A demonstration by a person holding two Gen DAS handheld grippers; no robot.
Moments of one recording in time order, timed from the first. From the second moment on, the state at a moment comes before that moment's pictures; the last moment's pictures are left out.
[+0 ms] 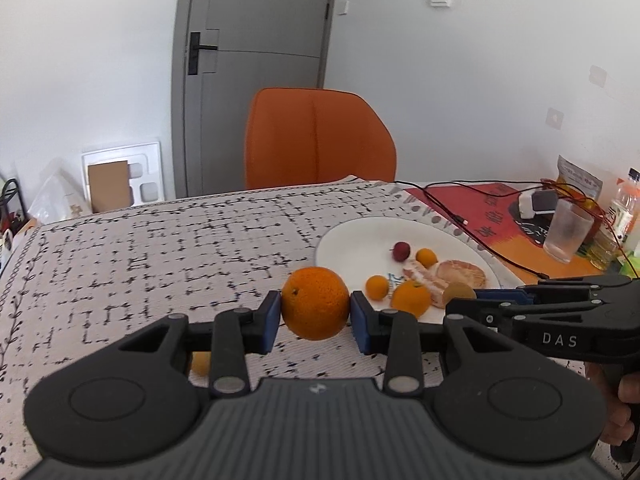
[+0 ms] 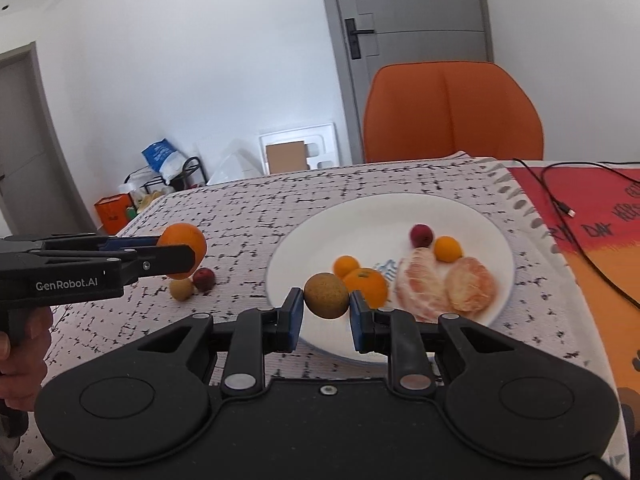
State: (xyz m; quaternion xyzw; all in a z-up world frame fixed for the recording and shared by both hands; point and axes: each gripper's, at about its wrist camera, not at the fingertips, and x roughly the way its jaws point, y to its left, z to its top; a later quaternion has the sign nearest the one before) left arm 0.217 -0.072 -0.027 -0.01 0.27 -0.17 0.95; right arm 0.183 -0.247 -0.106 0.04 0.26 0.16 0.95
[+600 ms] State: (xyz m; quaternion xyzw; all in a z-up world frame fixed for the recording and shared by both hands) left arm 0.229 -0.114 -0.030 0.02 0.28 -0.19 0.94; right arm 0.181 -0.280 -0.120 0.07 0.26 0.14 0.95
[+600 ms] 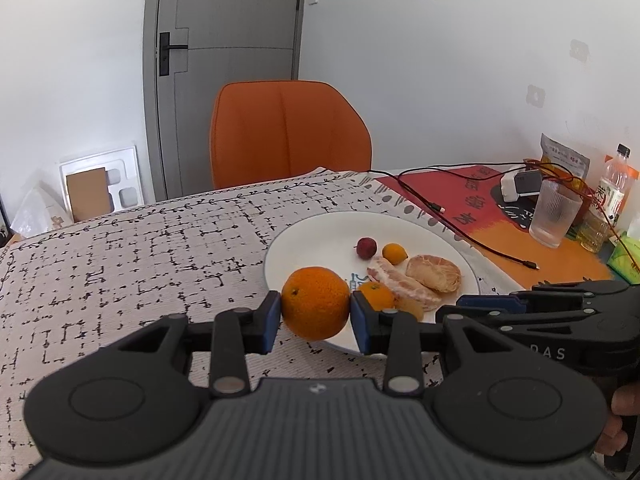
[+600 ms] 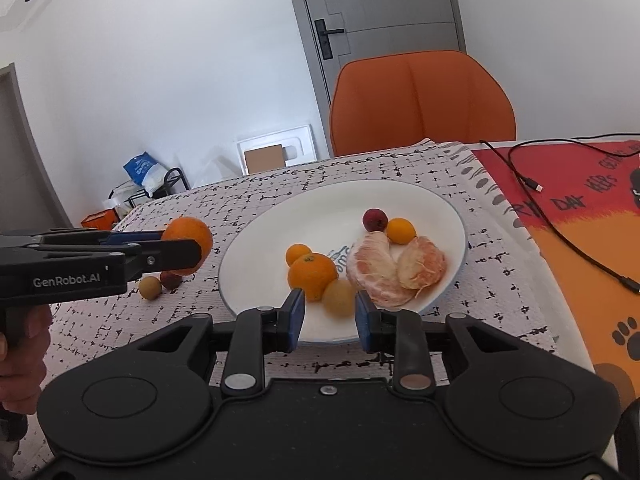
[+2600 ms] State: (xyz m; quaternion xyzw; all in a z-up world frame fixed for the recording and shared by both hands) left arm 0.211 -0.029 -0.040 0.00 0.29 -0.07 0.95; right arm 0.185 -0.215 -0.115 0.04 0.25 0.19 0.95
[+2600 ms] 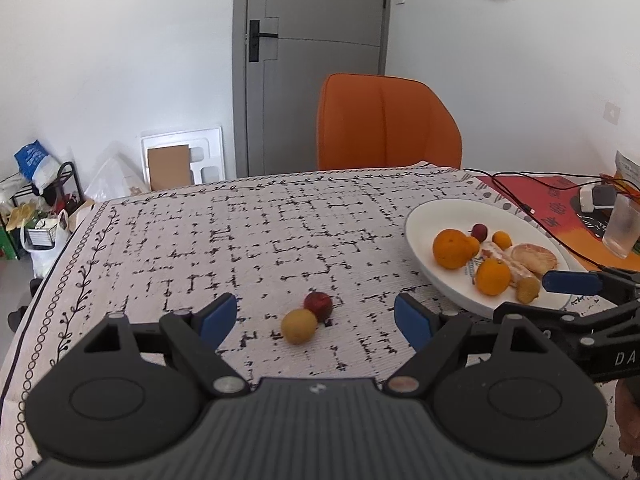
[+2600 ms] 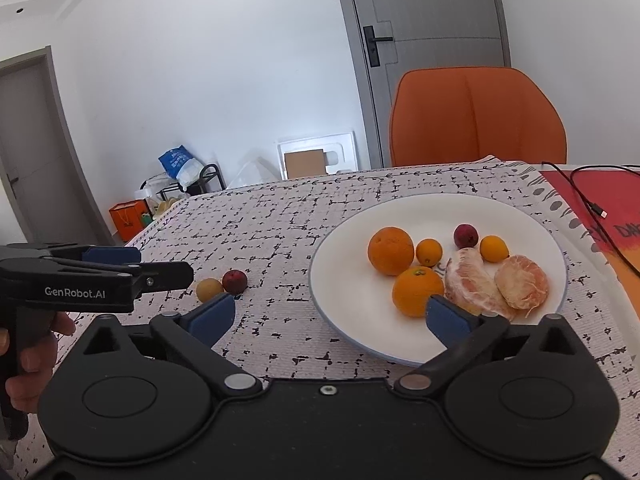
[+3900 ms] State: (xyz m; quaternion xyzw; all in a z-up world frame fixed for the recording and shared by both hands) left arm 0.248 -0.004 -0.083 -0.04 0.33 -0.09 0.94; right arm 0.212 -0.175 -0.111 0.00 0.26 0.21 0.94
